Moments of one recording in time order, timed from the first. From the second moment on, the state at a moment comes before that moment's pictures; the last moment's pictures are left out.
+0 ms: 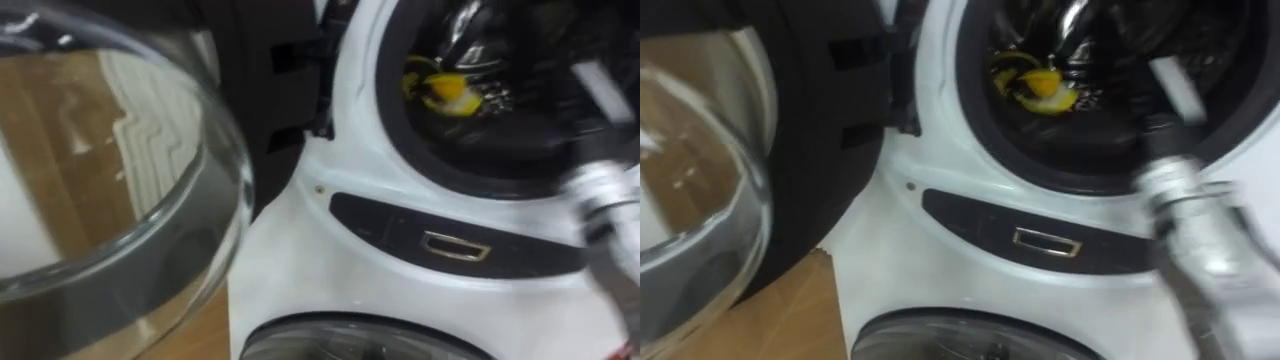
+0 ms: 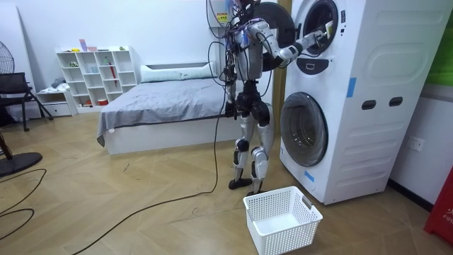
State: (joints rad) left arm 0.28 0.24 0.27 1.00 0.29 0.14 0.28; right arm -0.29 -0.56 -0.07 -0.15 0.55 0.12 -0.13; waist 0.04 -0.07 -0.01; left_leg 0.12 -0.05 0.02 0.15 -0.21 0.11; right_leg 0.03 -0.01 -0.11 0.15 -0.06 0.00
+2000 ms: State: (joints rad) left arm 0.17 0.32 0.20 1.08 0.29 0.20 0.17; right arm -0.82 -0.67 0.26 0.48 -0.35 0.20 0.10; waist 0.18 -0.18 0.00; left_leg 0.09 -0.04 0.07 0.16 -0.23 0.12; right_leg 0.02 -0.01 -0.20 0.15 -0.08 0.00
